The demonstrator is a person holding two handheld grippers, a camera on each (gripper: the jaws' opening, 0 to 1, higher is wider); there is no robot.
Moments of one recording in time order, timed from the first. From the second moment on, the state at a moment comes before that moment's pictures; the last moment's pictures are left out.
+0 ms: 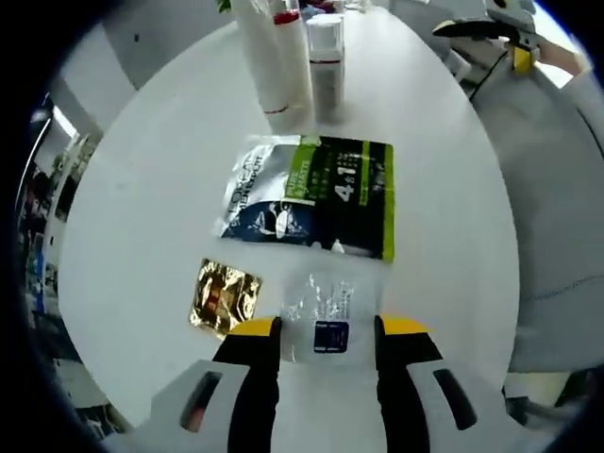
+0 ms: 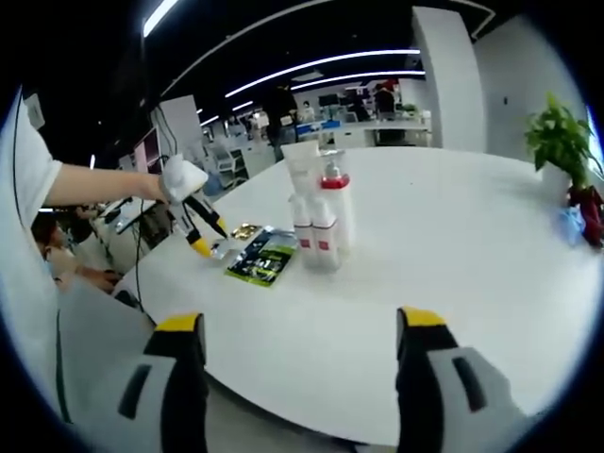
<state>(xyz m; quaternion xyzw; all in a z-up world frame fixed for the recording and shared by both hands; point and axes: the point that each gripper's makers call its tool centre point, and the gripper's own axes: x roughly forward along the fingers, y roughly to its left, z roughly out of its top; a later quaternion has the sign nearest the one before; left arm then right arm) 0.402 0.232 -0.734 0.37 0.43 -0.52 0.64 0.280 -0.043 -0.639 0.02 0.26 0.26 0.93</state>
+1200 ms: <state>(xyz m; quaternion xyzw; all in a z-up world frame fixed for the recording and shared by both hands) 0.399 0.227 -0.750 0.36 0.44 -0.52 0.64 0.280 -0.043 -0.640 0.02 0.27 0.26 0.93</state>
